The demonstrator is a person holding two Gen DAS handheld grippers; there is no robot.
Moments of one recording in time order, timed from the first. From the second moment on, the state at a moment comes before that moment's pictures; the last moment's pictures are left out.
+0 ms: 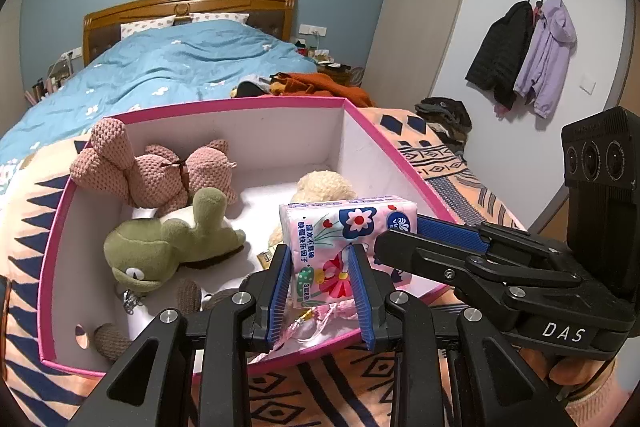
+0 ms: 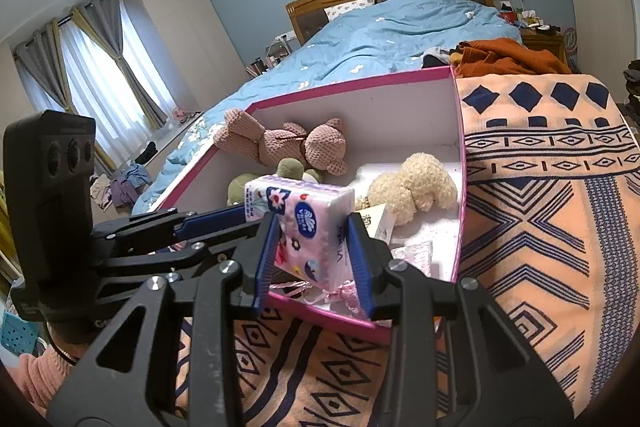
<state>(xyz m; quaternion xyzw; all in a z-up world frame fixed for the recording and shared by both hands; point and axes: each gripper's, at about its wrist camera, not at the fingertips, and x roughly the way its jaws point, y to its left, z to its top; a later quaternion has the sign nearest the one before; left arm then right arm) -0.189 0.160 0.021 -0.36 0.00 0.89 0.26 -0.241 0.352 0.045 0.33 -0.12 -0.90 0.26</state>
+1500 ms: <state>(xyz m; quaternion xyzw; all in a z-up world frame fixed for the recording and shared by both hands) -0.071 0.088 0.000 -0.30 0.05 0.95 0.11 -0.125 0.308 0.015 0.29 -0.01 -0.93 0.21</state>
